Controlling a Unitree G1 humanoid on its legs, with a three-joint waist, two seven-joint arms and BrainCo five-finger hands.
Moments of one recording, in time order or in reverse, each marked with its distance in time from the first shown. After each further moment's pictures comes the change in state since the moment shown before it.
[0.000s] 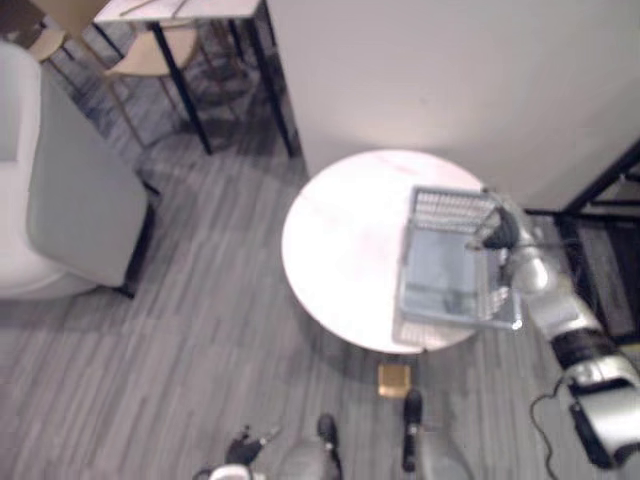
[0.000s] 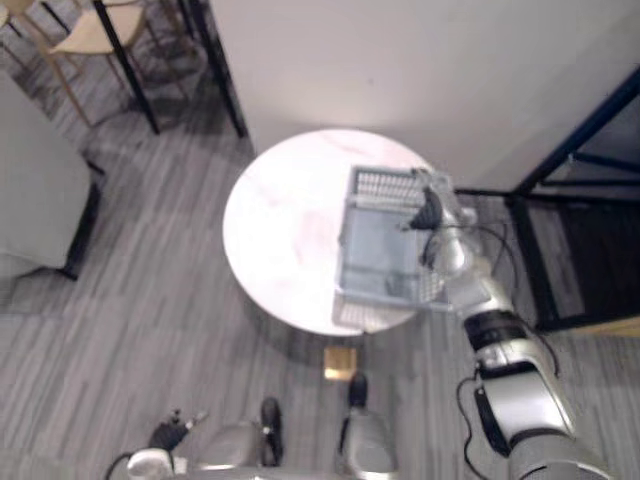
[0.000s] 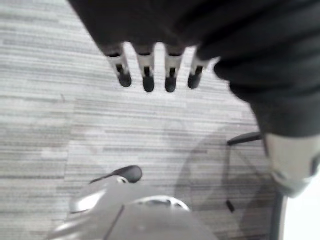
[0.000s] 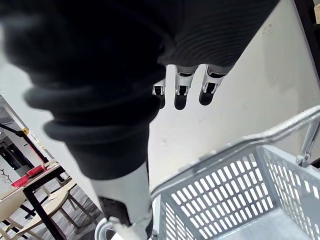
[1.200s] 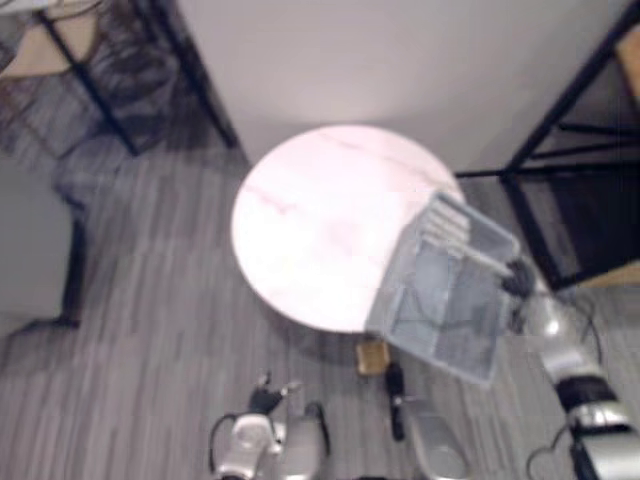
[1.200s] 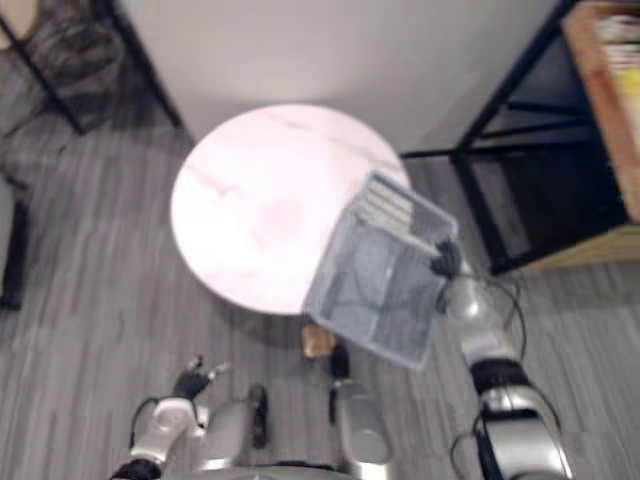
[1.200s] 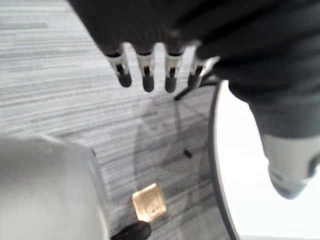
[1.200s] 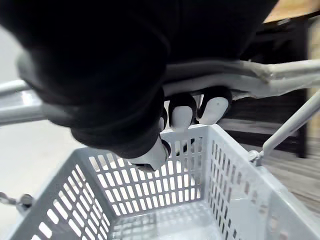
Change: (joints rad) left arm -0.151 -0.024 -0.114 -0.014 -0.009 -0.007 0.050; right arm 0.421 0.080 -0.239 -0.057 0.061 0.029 0.000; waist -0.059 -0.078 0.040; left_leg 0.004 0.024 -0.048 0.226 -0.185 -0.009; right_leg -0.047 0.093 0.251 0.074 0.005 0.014
